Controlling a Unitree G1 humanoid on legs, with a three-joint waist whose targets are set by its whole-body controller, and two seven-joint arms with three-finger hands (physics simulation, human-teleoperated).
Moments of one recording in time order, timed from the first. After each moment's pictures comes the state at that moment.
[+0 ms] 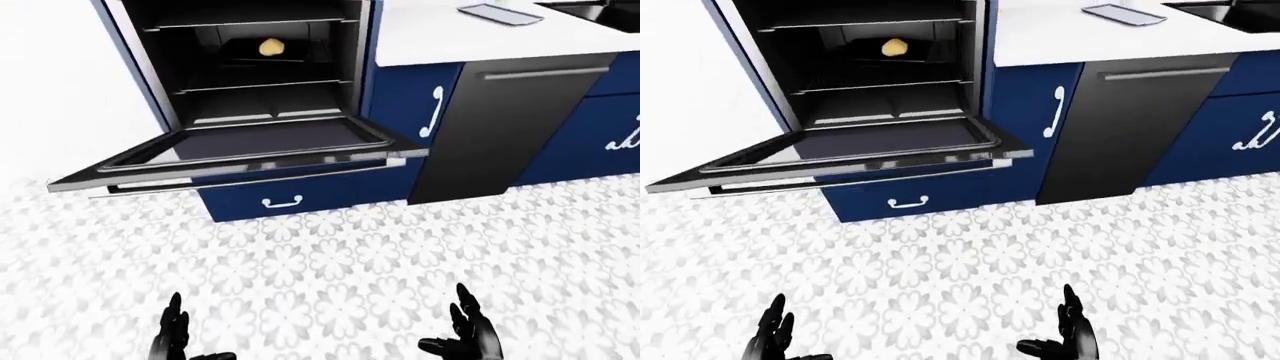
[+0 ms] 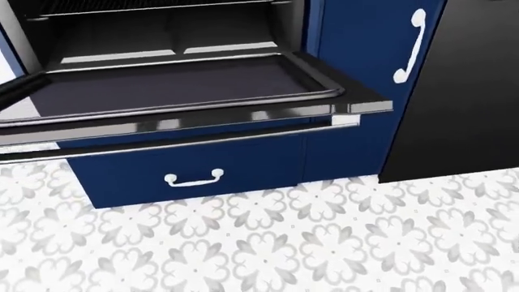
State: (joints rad) left arm -0.11 0.28 0.30 1.39 -0.23 -0.80 -0.29; right arm -0.16 -0.24 -0.25 1.38 0.23 -0.64 0.29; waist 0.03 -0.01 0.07
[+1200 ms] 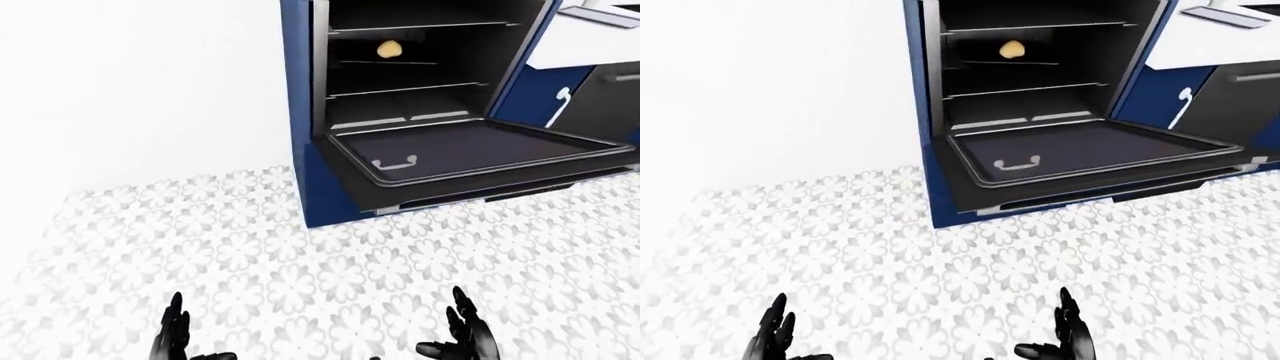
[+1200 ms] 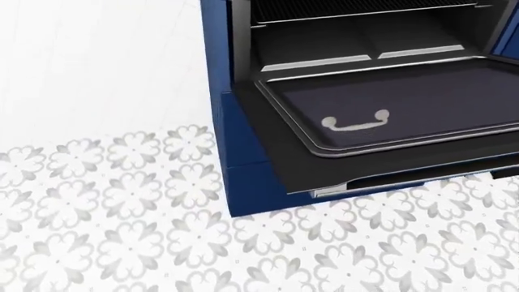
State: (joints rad) left arm -0.11 0.28 0.29 1.39 -0.23 -0.80 -0.30; right arm -0.15 -0.23 -0.25 1.39 0.23 -0.64 0.30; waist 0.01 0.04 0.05
